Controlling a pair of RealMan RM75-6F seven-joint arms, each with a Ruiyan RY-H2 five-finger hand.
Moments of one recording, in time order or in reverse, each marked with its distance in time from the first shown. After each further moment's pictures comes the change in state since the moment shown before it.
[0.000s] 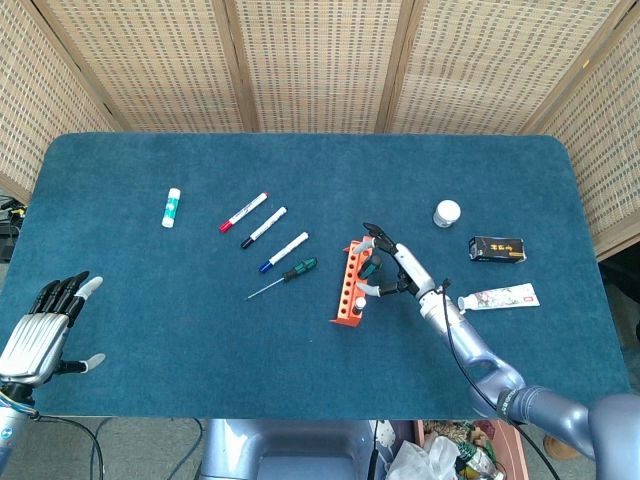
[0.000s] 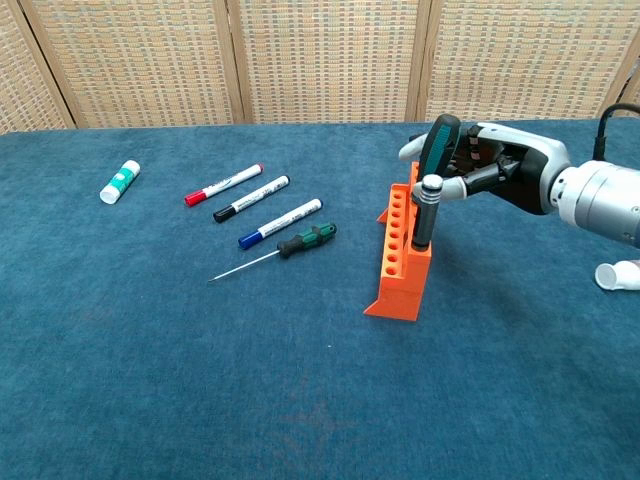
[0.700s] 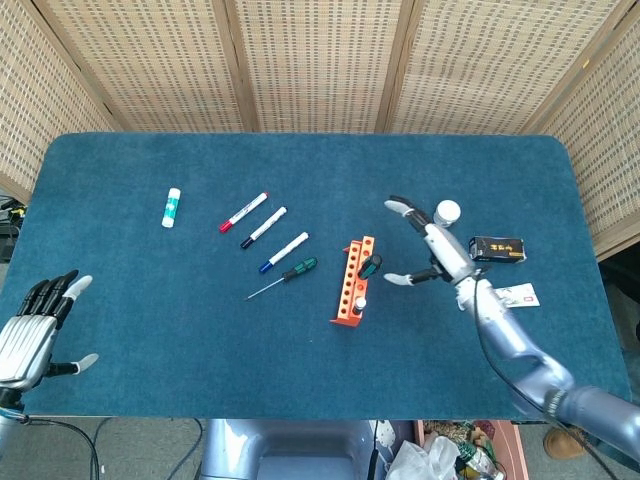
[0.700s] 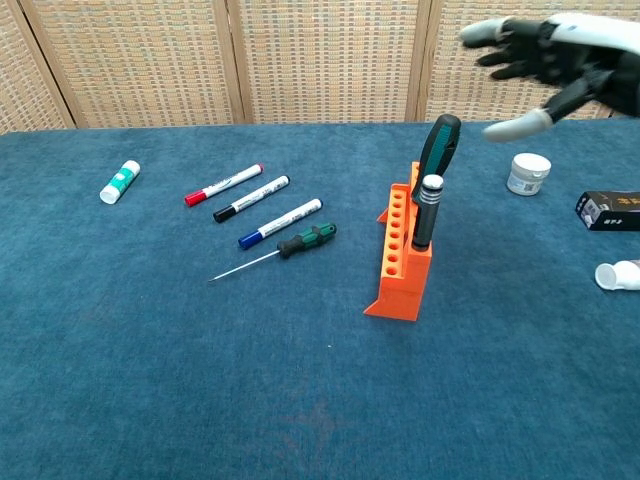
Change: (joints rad) left arm 0.034 0.024 0.010 0.009 0.048 0.064 -0.063; right arm -0.053 0.288 0.005 -0.194 -0.067 0.152 -0.358
